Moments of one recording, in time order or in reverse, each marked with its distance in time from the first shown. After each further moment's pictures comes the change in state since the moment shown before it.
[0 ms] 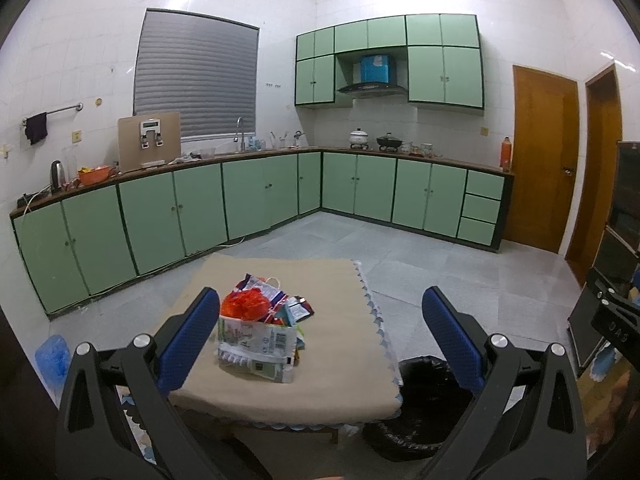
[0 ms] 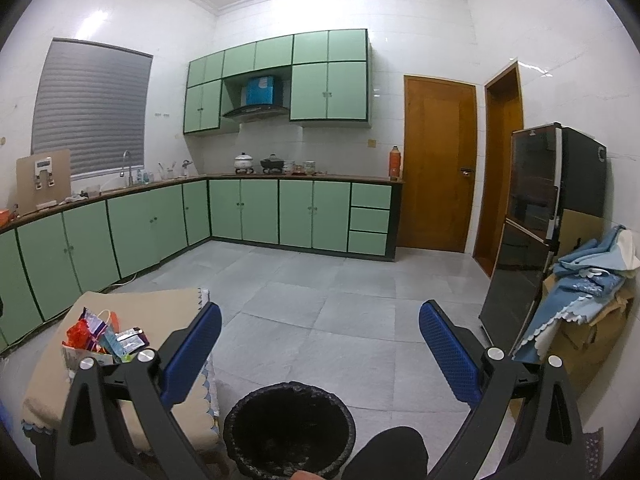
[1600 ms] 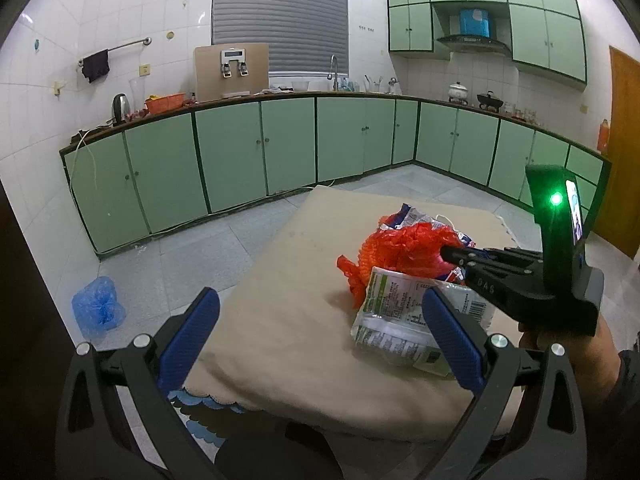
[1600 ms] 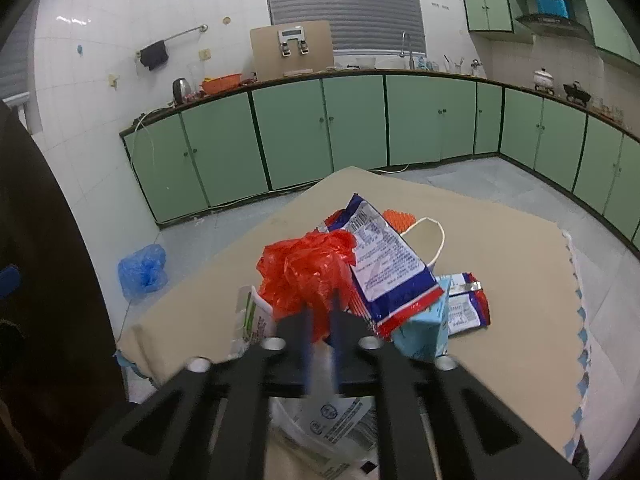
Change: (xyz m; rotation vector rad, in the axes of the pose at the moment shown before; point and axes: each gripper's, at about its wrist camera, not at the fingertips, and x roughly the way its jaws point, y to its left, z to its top) left arm 0.164 0.189 -0.079 -0.107 0.184 0.286; right arm 0.225 0.393 -0.112 -0.352 0.348 1.011
